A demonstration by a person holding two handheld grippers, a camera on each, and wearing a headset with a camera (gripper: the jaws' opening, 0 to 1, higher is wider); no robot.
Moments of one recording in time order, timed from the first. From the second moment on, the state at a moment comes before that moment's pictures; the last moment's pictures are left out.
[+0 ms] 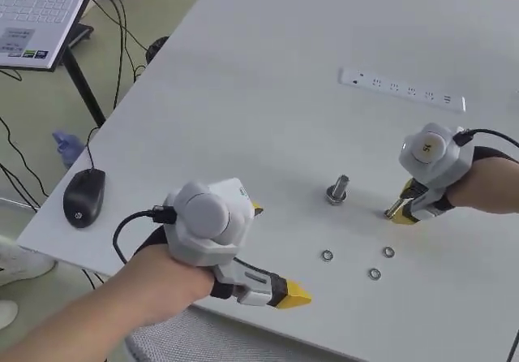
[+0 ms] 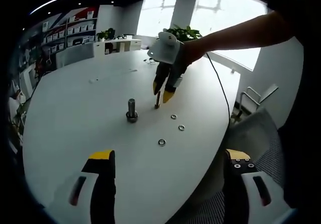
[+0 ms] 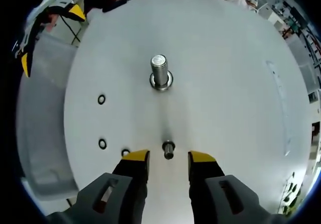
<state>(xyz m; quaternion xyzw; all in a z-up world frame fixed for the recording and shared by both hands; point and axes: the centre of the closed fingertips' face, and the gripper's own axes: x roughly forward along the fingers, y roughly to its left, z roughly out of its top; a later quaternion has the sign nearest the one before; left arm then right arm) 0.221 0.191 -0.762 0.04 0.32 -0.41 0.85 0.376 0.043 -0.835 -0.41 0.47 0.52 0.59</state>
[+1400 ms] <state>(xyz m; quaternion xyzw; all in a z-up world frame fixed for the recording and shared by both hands) 0.202 0.200 -0.755 0.06 0.32 -0.43 0.84 0.317 0.045 -0.801 -0.39 0.44 0.53 0.61</state>
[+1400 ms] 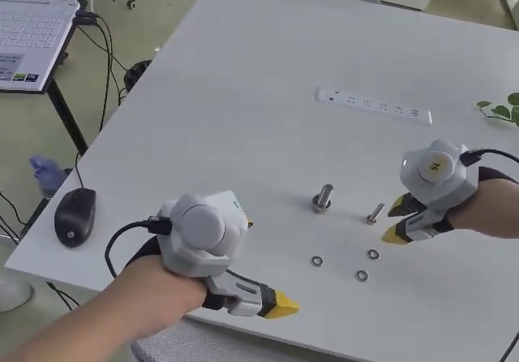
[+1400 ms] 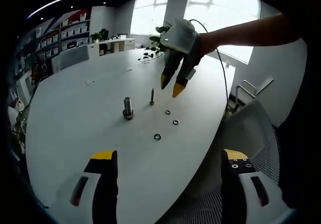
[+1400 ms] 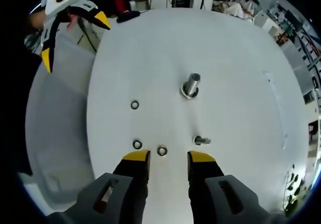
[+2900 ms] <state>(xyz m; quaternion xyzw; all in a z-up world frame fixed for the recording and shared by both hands) 0.196 0.217 -0.761 0.07 0.33 -0.41 0.84 0.318 0.037 -0.872 -0.39 0.46 0.51 0.61</state>
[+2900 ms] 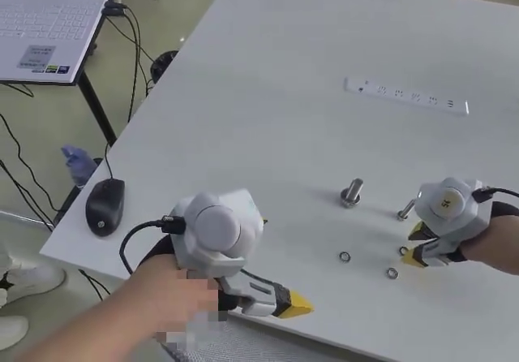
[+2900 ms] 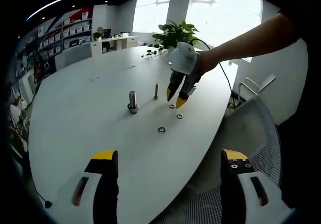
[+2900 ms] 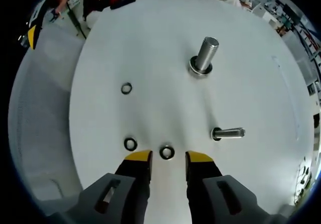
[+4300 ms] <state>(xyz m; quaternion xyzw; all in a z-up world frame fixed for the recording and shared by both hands) 0.197 0.211 -0.764 0.06 0.34 -0.42 0.84 0.318 0.036 -0.878 -0.41 0.47 0.50 0.60</state>
